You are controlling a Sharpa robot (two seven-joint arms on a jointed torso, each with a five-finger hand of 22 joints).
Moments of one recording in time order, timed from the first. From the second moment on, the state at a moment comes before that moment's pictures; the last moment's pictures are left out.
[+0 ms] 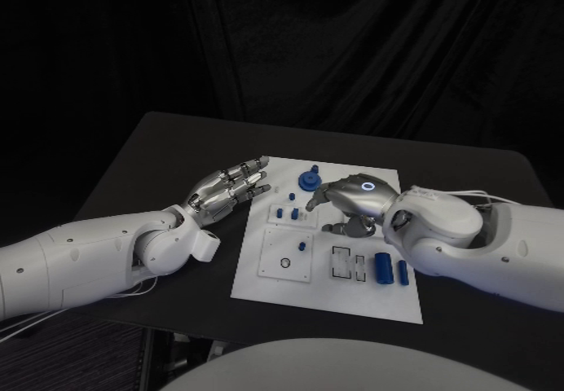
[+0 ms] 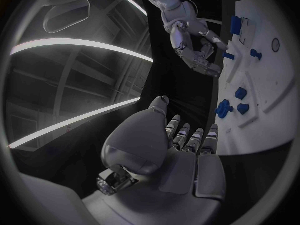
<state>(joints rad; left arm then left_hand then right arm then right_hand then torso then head) 1.09 -0.91 -0.21 1.49 -0.09 0.10 0.65 1.45 0.26 -0.19 0.12 0.58 0.31 0.06 0.04 0.04 0.06 0.12 0.09 0.02 0.01 0.19 0.01 0.01 0.15 0.04 0.29 0.02 0.10 1.27 -0.82 -0.24 1.77 -1.75 -0.28 -0.18 1.52 -0.18 0.25 0.24 0.20 0.73 0.09 0.16 0.25 0.55 0.14 0.43 0.27 1.36 0.03 1.19 1.07 0.13 1.32 0.13 0.85 1.31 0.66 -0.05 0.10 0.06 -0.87</state>
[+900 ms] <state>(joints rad) 1.09 -0.91 -0.21 1.49 -0.09 0.04 0.67 1.45 0.26 -0.18 0.12 0.59 0.33 0.06 0.04 0.04 0.07 0.12 0.11 0.03 0.01 0.18 0.01 0.00 0.15 0.03 0.29 0.02 0.10 1.29 -0.97 -0.25 1.72 -1.64 -0.22 -0.18 1.48 -0.17 0.23 0.29 0.09 0.82 0.09 0.11 0.17 0.73 0.13 0.37 0.12 1.39 0.03 1.23 1.09 0.12 1.37 0.13 0.91 1.31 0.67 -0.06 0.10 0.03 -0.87</state>
